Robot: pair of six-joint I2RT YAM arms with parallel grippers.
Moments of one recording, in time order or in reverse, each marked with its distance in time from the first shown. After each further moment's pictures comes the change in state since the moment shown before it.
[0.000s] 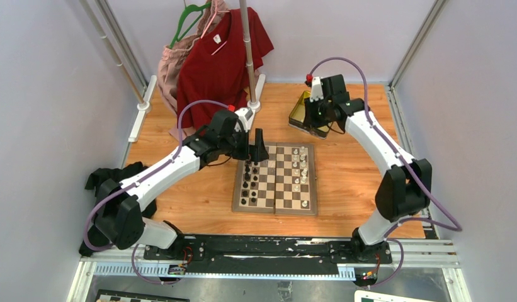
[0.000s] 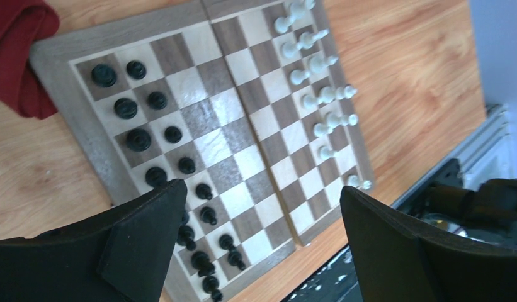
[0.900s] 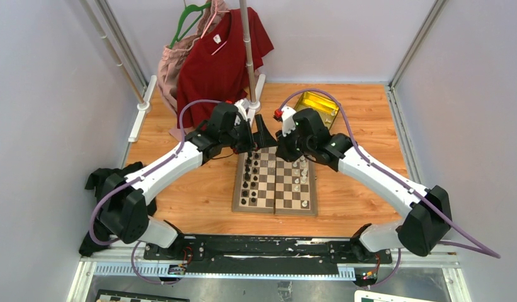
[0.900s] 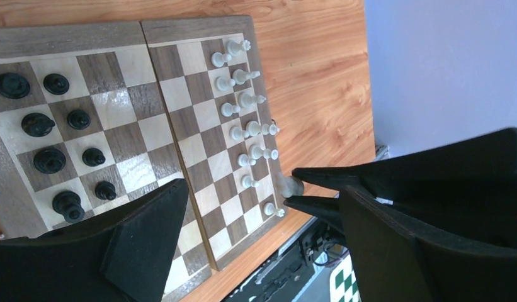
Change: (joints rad) left arm 0.023 0.055 0.053 0.138 0.112 -0.307; right arm 0.386 -0.304 -0.340 0.156 -0.004 0.048
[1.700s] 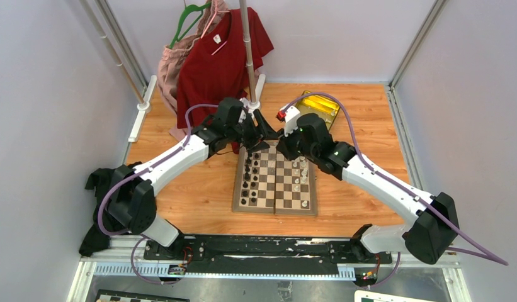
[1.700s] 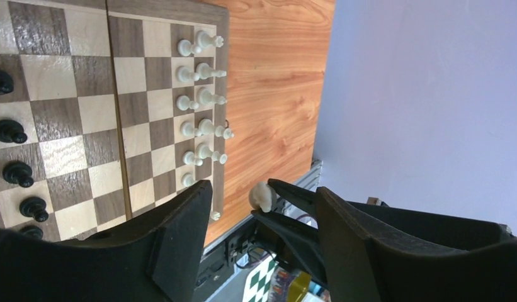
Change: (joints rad) left arm 0.000 0.086 0.074 -0.018 0.030 -0.316; right arm 0.032 -0.083 -0.109 0.193 0.137 -0.030
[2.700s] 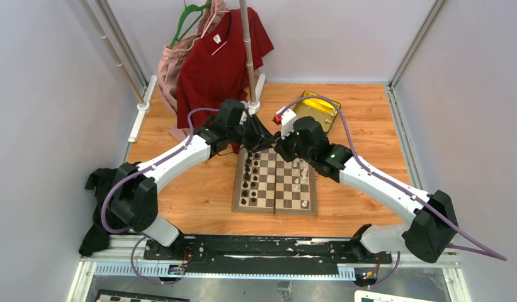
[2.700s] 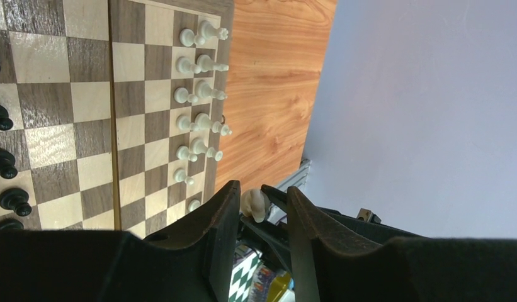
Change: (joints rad) left arm -0.001 0.022 -0.008 0.015 0.020 -0.085; right arm 0.030 0.011 -0.026 0.053 0.034 -0.021
